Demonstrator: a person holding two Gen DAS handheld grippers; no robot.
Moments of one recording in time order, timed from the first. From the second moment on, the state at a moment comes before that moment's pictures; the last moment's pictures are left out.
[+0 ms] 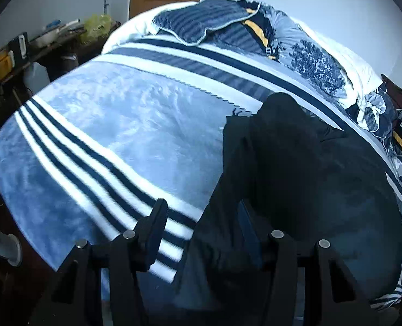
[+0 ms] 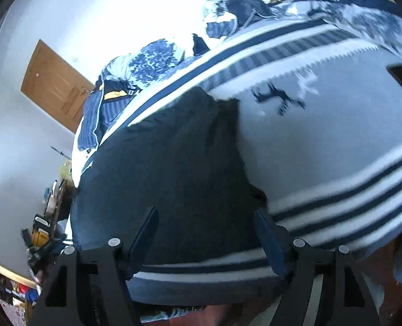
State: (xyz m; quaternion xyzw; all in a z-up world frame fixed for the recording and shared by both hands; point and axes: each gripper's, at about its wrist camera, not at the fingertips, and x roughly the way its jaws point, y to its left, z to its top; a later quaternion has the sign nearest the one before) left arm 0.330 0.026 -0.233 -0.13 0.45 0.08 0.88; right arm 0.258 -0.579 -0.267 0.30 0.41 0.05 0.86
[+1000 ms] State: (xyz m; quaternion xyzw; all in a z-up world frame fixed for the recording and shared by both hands) left arm 0.348 -0.005 -0.249 -0.08 0.44 0.08 0.89; right arm 0.347 -0.581 -0.312 0.25 0.45 0.02 0.86
